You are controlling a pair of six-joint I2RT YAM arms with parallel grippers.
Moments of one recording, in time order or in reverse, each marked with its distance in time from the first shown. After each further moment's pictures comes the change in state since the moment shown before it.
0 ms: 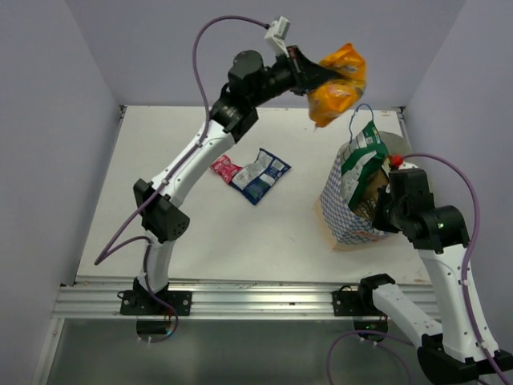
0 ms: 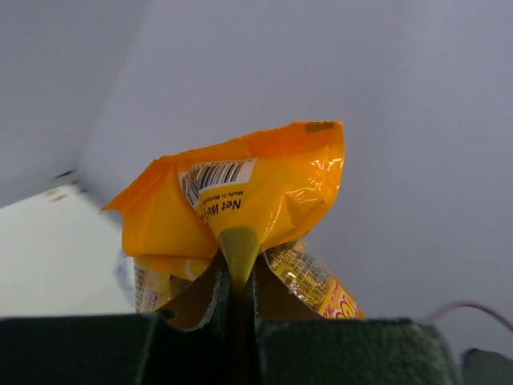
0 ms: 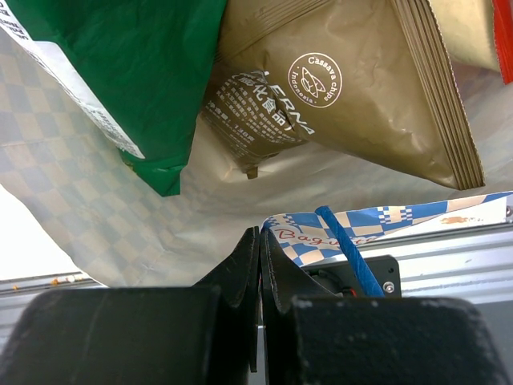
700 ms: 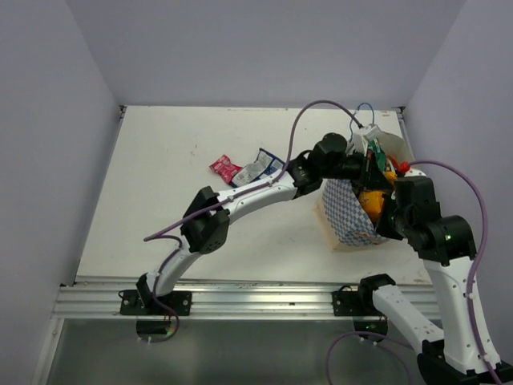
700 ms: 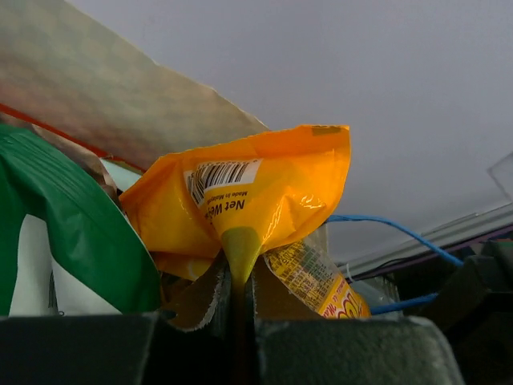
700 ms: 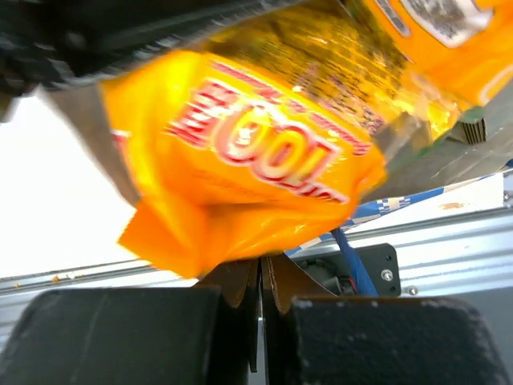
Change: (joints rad) left arm -0.383 0.245 -0.168 0.243 0.155 -0.056; right arm -0.001 -0.053 0.004 -0.041 0.006 0.018
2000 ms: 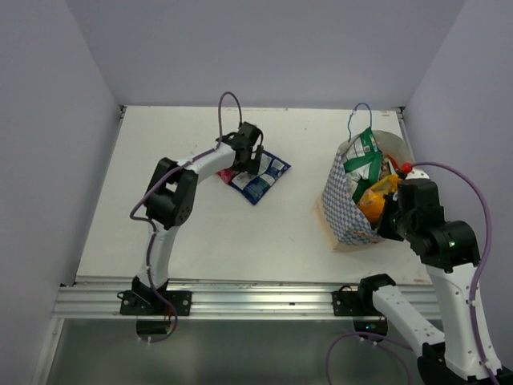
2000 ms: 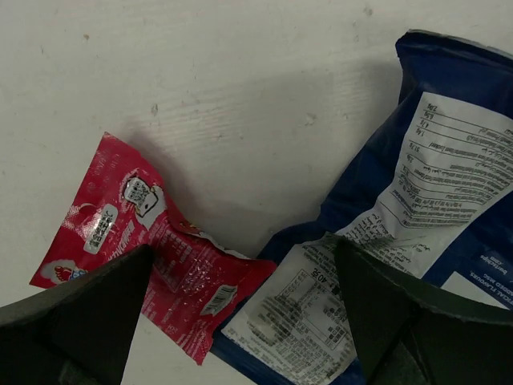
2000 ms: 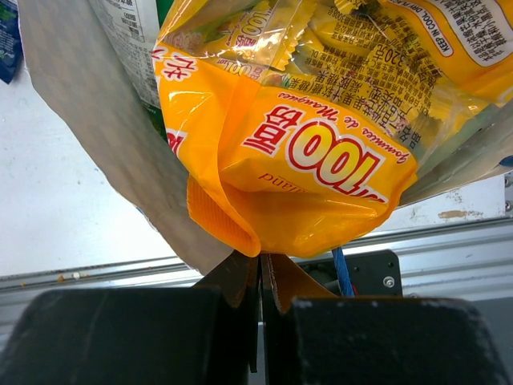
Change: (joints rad) left arm 0.483 -0.099 -0.393 -0.673 -0.848 0.460; right arm 0.001 -0.033 0.010 -0.002 -0.003 -0.010
